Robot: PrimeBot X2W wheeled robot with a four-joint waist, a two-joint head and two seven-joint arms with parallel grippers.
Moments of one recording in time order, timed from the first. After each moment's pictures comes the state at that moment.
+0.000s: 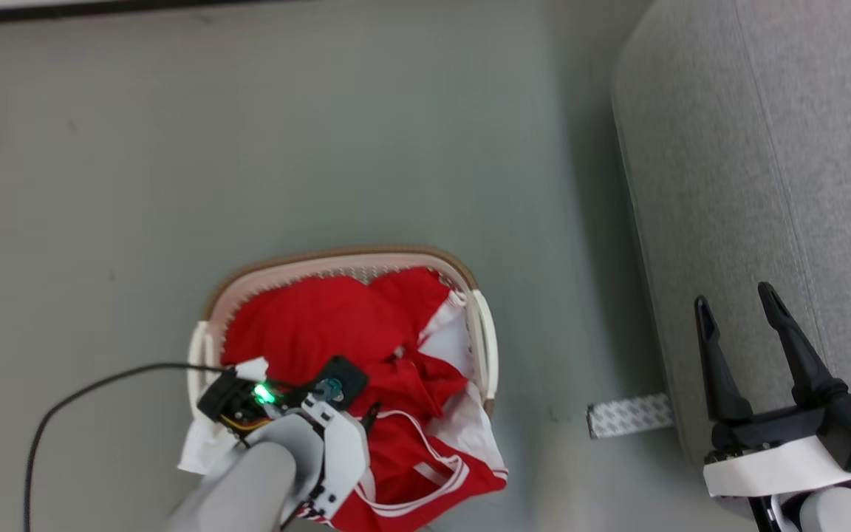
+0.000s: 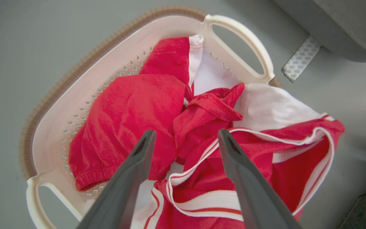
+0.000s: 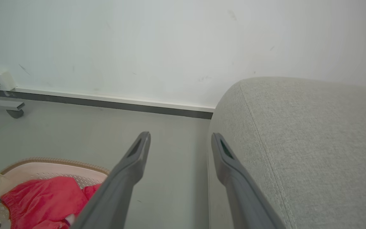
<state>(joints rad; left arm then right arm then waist) -0.62 0.12 -0.56 0.88 0.03 -0.13 -0.01 -0.21 -0.11 0.09 0.13 0.16 0.13 -0.26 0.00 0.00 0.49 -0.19</state>
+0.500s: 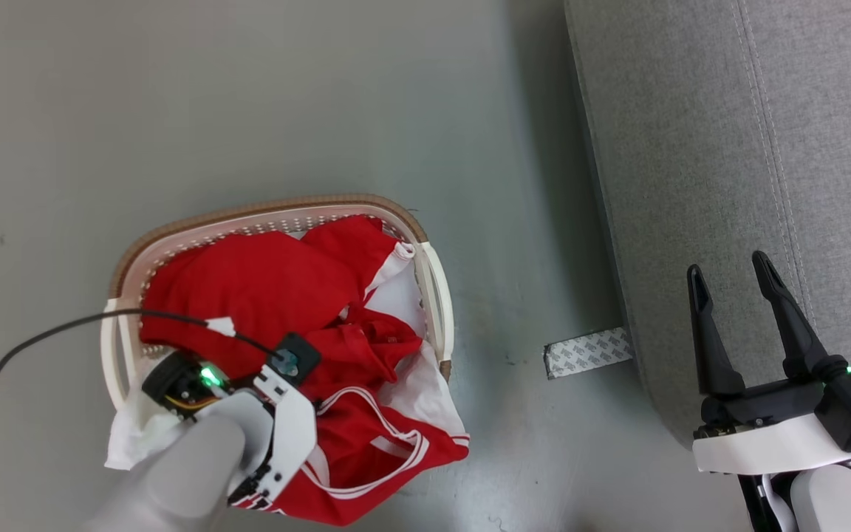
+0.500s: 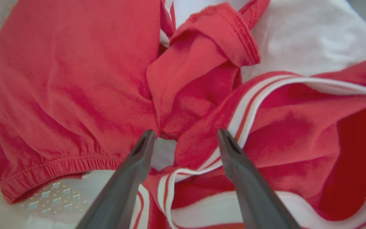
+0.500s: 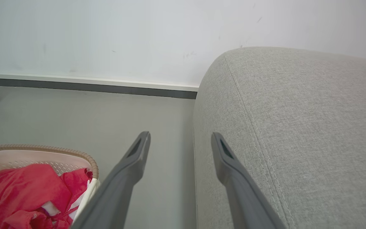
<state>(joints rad) -0.75 0.26 -0.82 0.97 -0.20 -0.13 0.10 -0.26 -0.07 0.09 0.11 0.18 0.13 -0.26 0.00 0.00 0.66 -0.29</state>
